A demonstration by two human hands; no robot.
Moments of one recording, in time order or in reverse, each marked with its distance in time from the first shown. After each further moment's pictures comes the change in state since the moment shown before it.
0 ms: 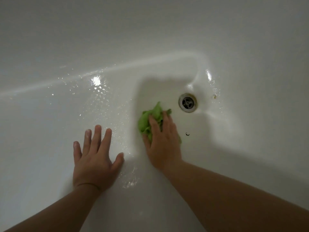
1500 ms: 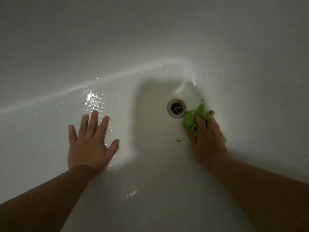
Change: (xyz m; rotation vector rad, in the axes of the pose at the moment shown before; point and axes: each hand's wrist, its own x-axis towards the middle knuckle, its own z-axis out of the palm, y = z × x) left_hand 0.084 0.009 -0.017 0.086 0.053 0.165; right_hand 0.009 0.140 -0.076 -0.213 0.001 0.260
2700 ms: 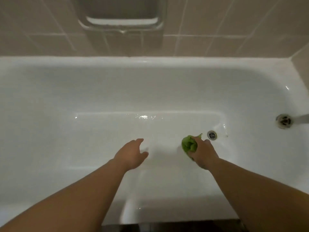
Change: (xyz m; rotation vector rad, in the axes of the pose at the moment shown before) left_hand -0.292 -0.068 -0.384 -0.461 -0.358 -0.373; right_hand -0.202 -0.266 -0.314 0.141 -0.552 -0.115
